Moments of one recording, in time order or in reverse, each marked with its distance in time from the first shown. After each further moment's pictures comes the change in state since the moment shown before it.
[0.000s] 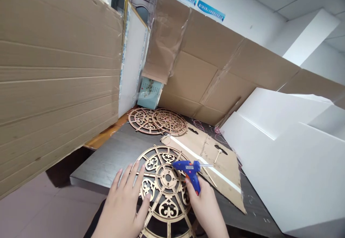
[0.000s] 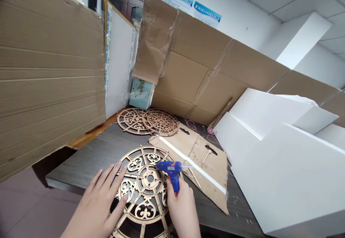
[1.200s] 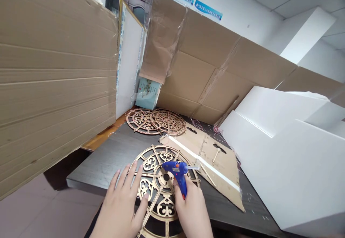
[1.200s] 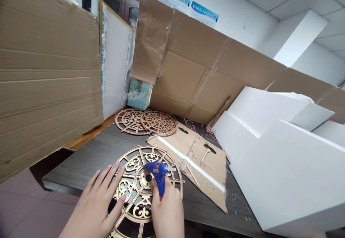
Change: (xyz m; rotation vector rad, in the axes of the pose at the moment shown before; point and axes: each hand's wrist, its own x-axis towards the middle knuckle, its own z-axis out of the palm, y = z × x) left_hand -0.003 -0.002 0.005 -0.067 -0.032 -0.032; right_hand -0.018 -0.022 0.024 -0.164 0.037 -0.004
